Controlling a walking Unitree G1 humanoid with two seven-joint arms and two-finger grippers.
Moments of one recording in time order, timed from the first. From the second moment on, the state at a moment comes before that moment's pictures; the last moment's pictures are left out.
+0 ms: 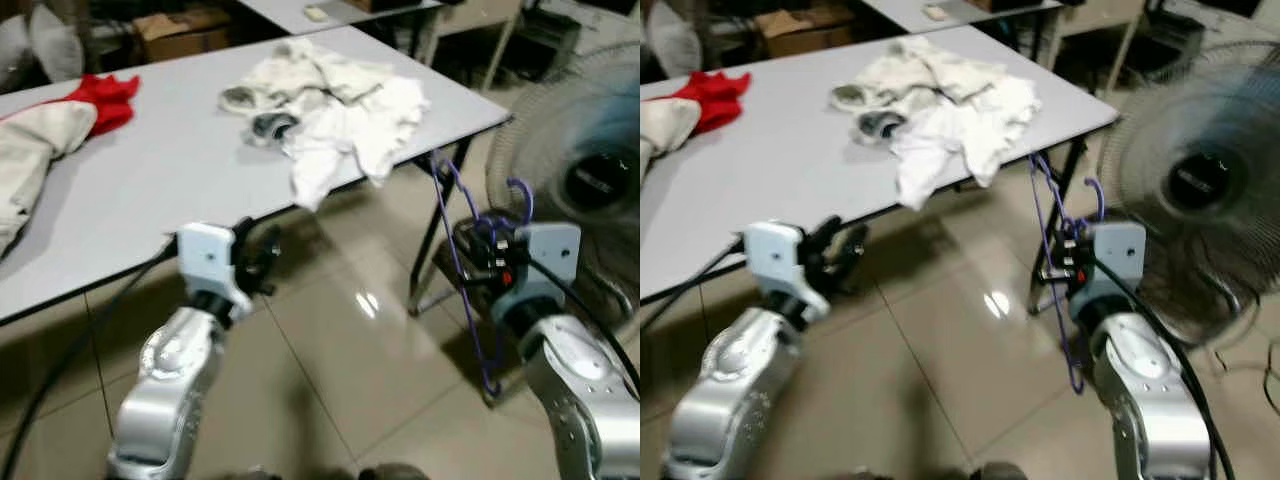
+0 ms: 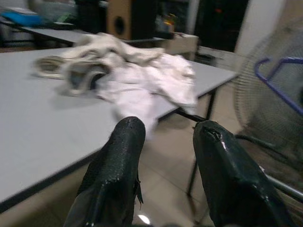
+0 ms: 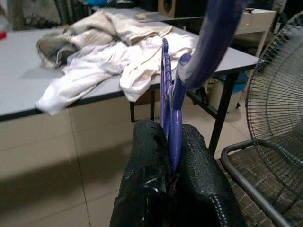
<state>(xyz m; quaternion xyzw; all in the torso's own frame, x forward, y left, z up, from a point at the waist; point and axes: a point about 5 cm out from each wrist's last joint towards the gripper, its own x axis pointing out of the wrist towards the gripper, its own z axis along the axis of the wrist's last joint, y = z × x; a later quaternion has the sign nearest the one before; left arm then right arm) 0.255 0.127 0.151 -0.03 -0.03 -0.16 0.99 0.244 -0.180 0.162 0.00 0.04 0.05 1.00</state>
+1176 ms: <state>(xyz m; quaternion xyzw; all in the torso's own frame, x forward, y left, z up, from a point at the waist) 0.261 0.133 0.155 -0.01 -0.05 -0.10 0.99 0.249 -0.163 0.173 -0.08 0.02 0.19 0.98</state>
